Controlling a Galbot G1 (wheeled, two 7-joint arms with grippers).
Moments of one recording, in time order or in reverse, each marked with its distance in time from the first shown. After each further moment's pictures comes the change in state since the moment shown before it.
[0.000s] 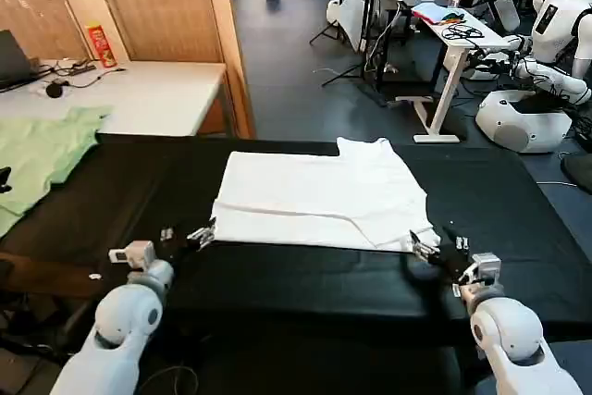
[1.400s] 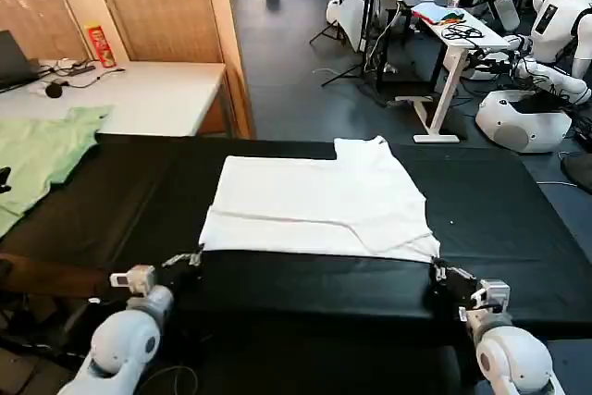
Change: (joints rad) left arm 0.187 0.065 -0.037 -0.131 0.031 0.026 -0.018; right arm -0.240 0.022 0.086 0.221 0.080 -0.139 0.124
